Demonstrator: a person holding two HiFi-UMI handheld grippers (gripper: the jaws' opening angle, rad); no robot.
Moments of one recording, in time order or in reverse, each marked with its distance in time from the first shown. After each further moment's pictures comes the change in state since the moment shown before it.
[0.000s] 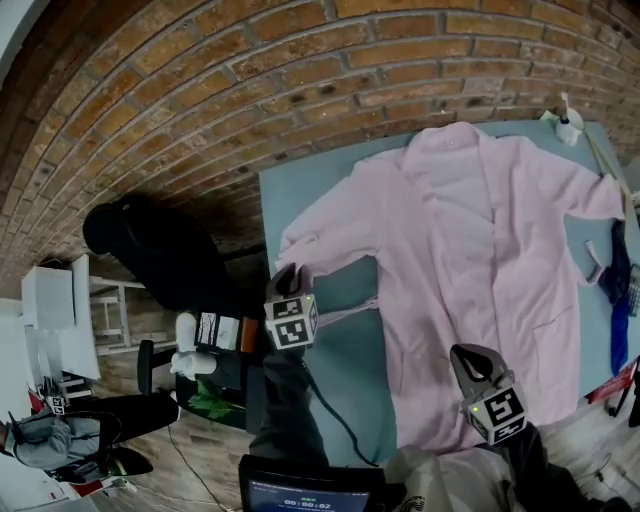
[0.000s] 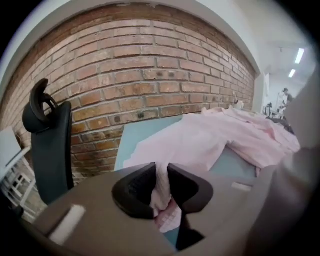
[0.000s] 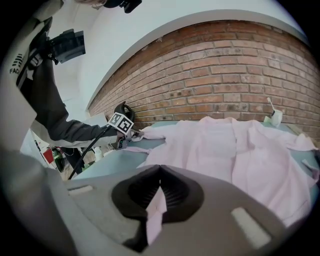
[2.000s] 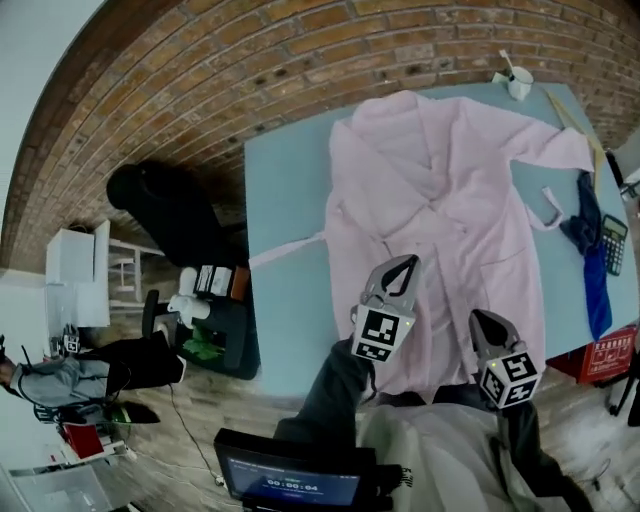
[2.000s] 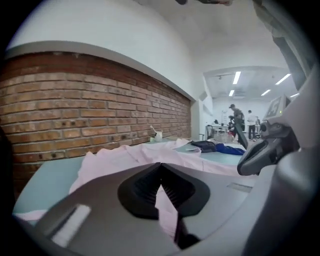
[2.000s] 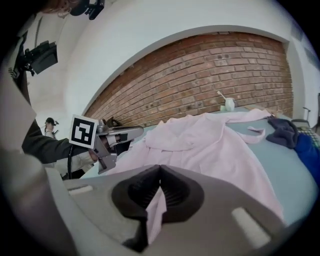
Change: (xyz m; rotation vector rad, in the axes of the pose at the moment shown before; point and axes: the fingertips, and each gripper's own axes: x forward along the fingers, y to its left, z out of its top) left arm -0.174 -0.414 0.063 0.222 -0.396 -0.483; right arm -0.175 -0.096 -0.092 0.224 -0.110 -0.107
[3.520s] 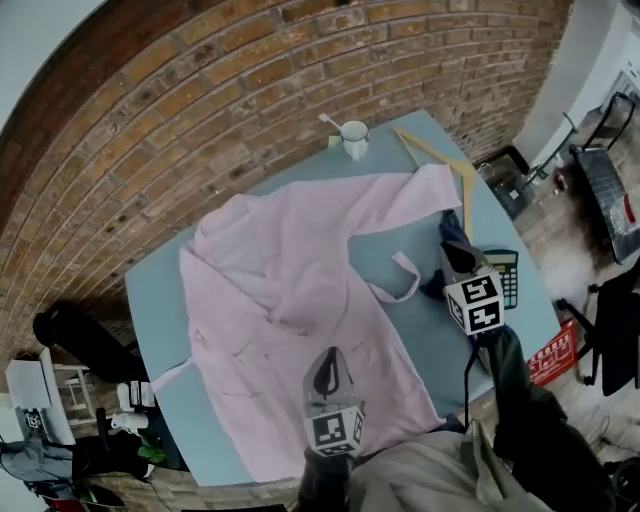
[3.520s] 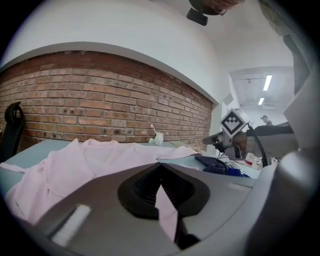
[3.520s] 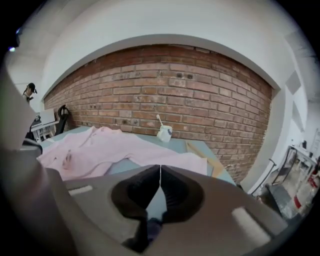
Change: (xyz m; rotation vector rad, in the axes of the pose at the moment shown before) left arm 0.110 -0.124 0.038 -0.233 0.002 0.253; right arm -0.015 -0.375 0.158 -0.216 -0.059 -0.392
